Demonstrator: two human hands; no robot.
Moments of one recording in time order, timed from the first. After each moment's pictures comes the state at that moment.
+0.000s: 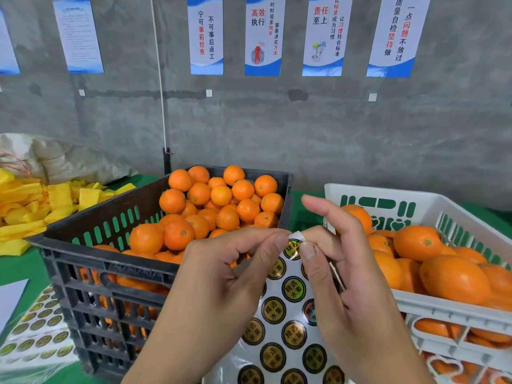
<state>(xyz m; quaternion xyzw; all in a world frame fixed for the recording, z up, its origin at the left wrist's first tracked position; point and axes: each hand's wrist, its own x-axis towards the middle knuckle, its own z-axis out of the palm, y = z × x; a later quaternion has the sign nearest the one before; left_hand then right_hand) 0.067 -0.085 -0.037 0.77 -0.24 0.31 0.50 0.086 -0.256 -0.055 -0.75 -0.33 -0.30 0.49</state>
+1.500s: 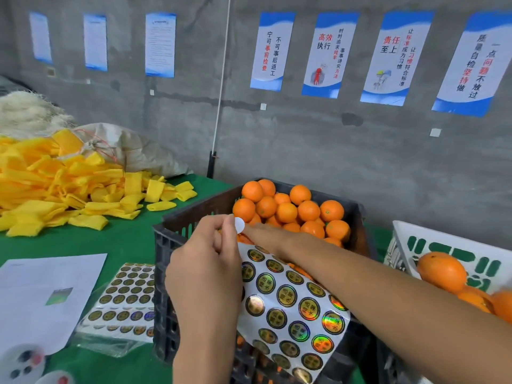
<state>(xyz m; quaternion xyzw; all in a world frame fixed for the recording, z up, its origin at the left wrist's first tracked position) 0.086 0.017 -0.051 0.71 0.19 0.54 0.41 0.276 -0.036 -0.042 -0.93 -0.33 0.13 0.07</state>
